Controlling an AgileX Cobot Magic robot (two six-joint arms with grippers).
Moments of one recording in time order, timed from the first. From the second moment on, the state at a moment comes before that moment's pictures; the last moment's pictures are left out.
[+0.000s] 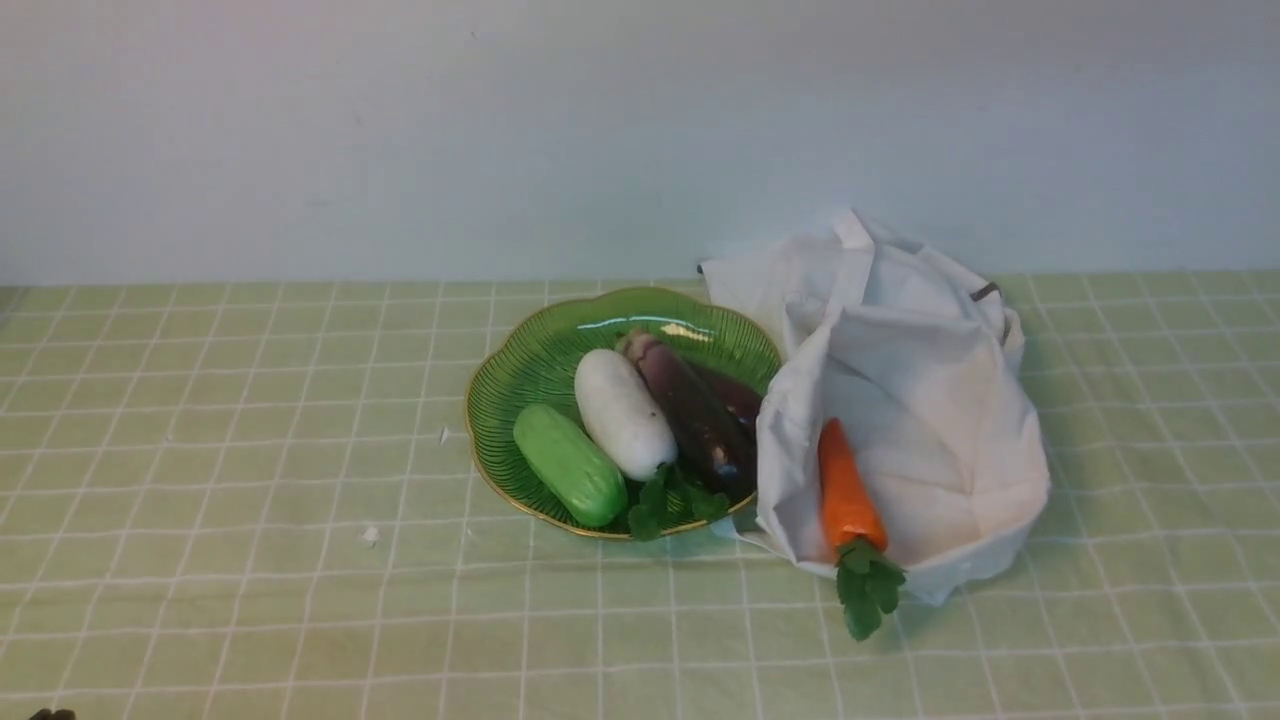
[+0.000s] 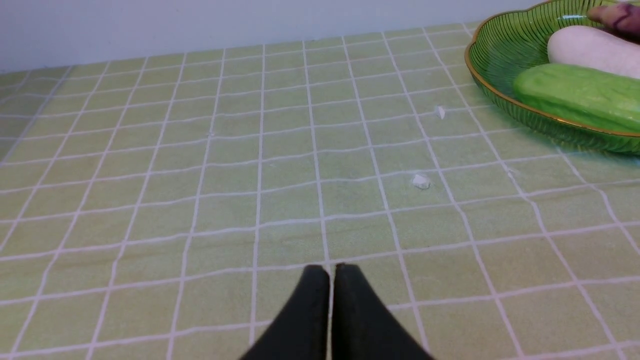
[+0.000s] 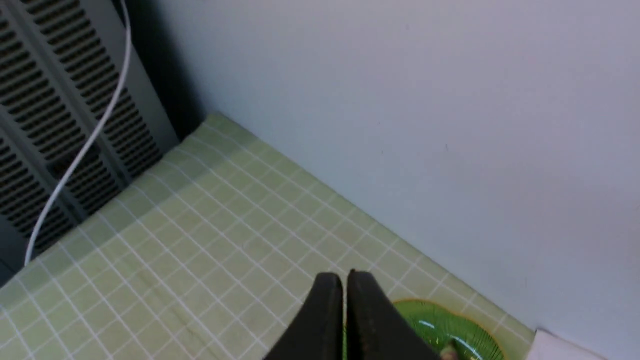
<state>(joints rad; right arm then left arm) 0.55 1.59 -2.29 0.29 1.28 -0.13 -0.01 -0.01 0.03 -0.05 0.37 0.10</state>
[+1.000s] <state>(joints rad) 0.55 0.35 -0.68 0.23 0.39 -0.15 -0.01 -0.01 0.03 -0.05 0.37 0.10</state>
